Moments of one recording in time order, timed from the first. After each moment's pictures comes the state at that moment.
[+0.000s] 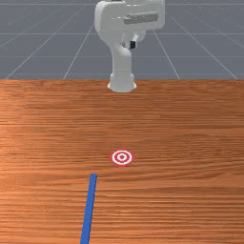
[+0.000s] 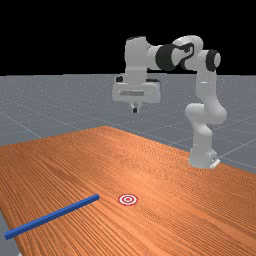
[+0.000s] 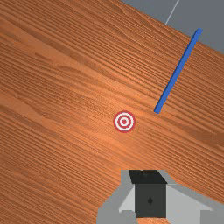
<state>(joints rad) 0.03 0.11 0.01 -1.68 0.00 1.78 0.34</state>
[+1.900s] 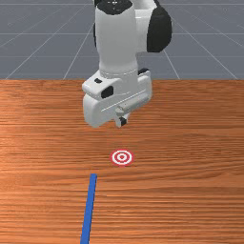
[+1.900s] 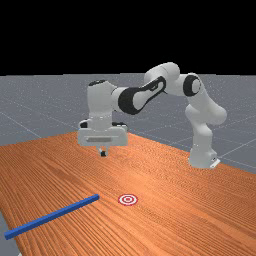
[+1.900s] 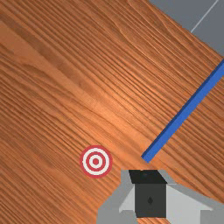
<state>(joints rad) -0.01 0.72 0.00 -1.16 0.05 1.85 0.07</state>
